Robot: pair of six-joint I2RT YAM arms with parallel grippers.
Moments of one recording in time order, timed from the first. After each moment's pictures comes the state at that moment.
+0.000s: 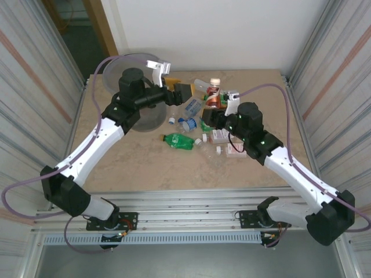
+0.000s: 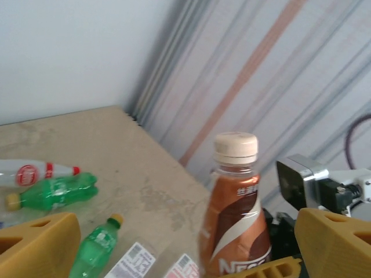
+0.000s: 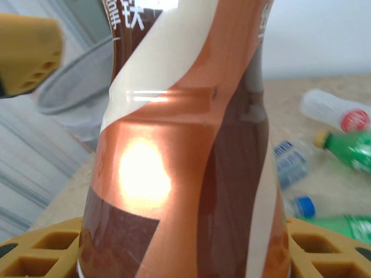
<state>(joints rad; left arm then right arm) -0.52 1.46 1.45 -0.10 0.53 -0.43 0.58 1.14 0.97 -0.05 -0.10 0.39</state>
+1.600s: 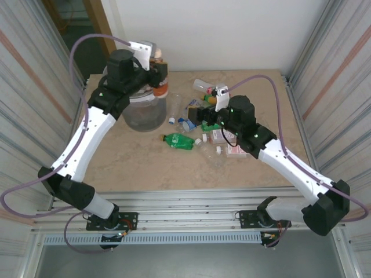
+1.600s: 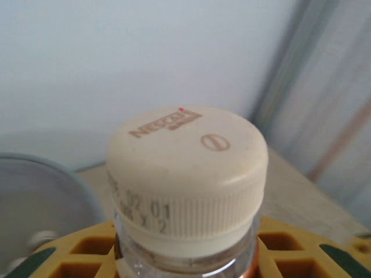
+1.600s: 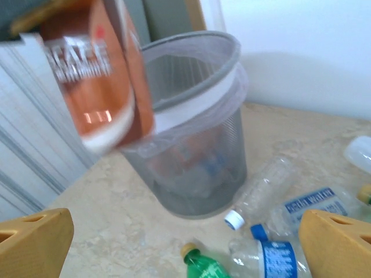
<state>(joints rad) -0.42 1.53 1.79 -0.47 0.05 -0.06 0.64 1.20 1.07 -0.10 -0.07 0.31</state>
